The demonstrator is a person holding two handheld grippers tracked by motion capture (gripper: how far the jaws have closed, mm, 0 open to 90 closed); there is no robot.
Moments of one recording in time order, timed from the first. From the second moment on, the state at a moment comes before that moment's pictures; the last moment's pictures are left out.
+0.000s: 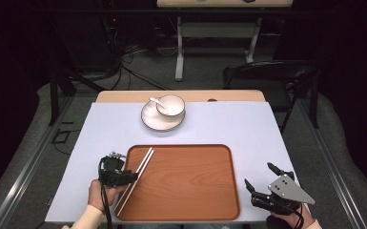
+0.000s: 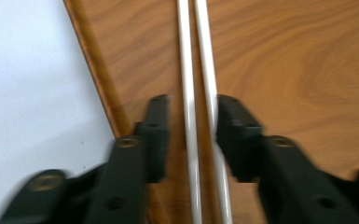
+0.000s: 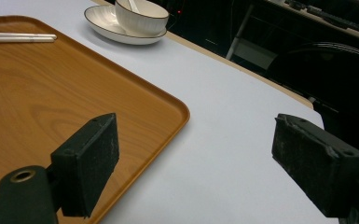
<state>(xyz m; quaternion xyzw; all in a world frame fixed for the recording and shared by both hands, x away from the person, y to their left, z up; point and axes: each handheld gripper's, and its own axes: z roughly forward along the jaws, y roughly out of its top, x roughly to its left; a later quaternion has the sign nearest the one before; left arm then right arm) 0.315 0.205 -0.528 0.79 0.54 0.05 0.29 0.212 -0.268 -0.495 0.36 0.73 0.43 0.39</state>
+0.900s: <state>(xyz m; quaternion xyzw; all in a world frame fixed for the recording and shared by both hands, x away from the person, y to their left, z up) 0.238 0.271 -0.491 0.75 0.46 0.22 0.42 0.212 -0.267 -0.495 0.36 0.73 0.42 0.39</state>
